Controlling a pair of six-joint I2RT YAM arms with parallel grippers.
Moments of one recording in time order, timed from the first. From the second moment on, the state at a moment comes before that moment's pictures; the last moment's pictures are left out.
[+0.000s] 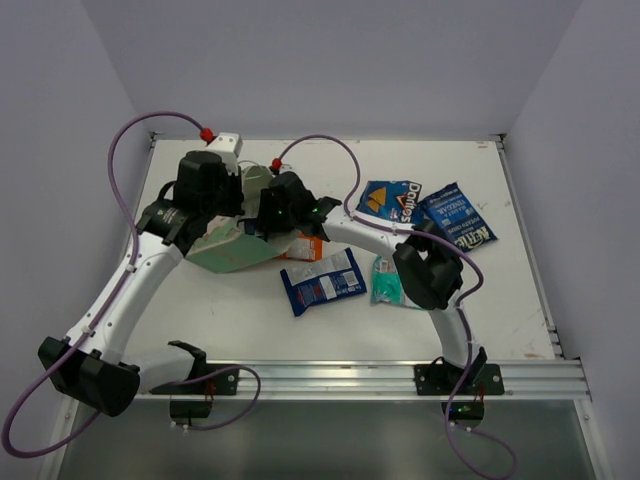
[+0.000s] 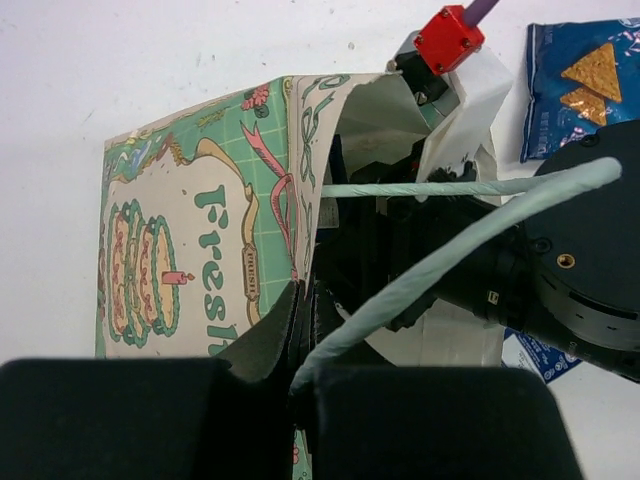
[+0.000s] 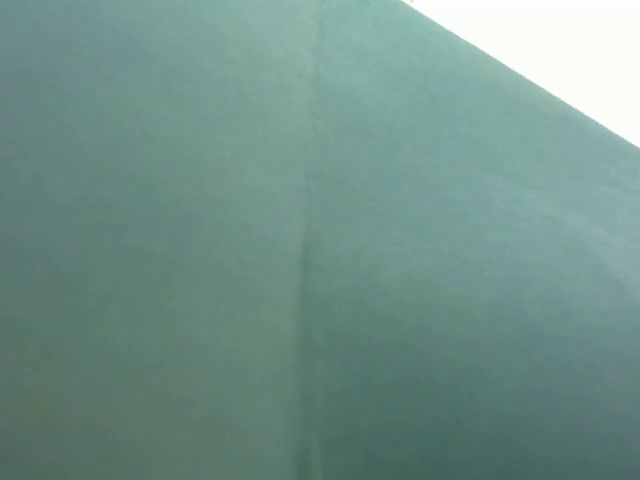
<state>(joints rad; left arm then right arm) -0.37 1.20 1.27 -0.64 -0.10 -0.18 0.87 2.13 1.71 -0.21 0.00 0.71</state>
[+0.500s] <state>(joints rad) -0.37 1.18 1.27 -0.65 -0.24 -0.16 0.79 1.78 1.66 -0.26 -0.10 0.56</state>
